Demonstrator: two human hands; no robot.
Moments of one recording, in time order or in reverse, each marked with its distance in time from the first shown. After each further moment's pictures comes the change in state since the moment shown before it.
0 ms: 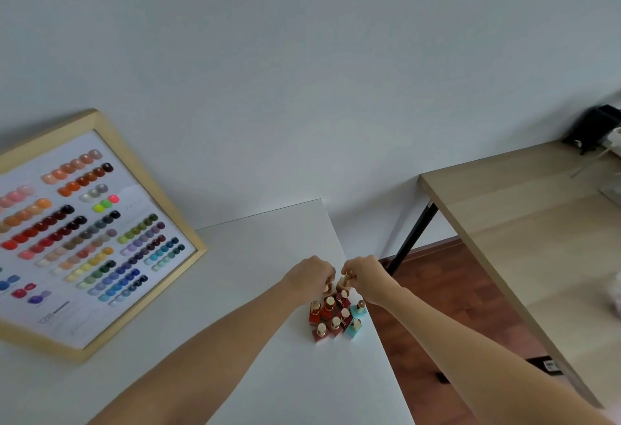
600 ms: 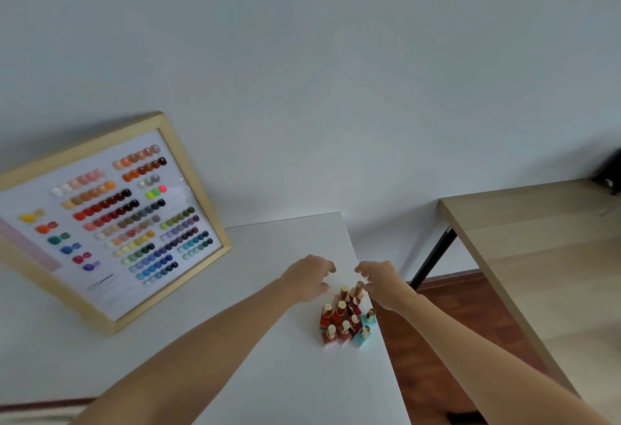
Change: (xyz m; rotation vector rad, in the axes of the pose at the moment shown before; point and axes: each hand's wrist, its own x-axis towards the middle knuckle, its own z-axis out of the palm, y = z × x) left_hand -0.034 -0.010 -0.022 -0.165 0.056 -0.077; right_hand -0.011 -0.002 -0.013 0.088 0.071 -0.039
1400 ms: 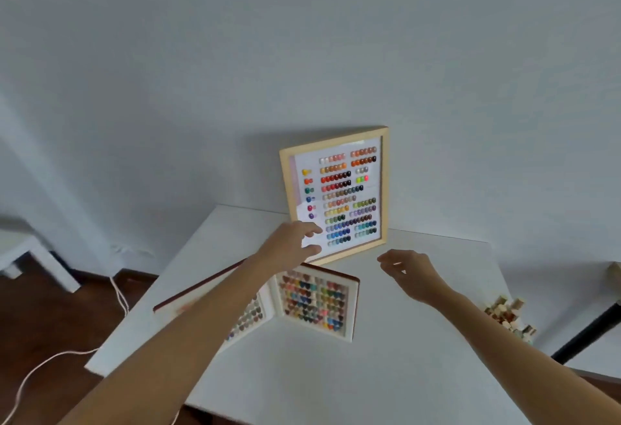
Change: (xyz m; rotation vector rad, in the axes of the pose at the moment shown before) left_hand -0.376 -0.155 -0.087 -0.196 0.584 -0.319; right_hand -0.099 -0.287 0.056 0.174 0.079 -0.428
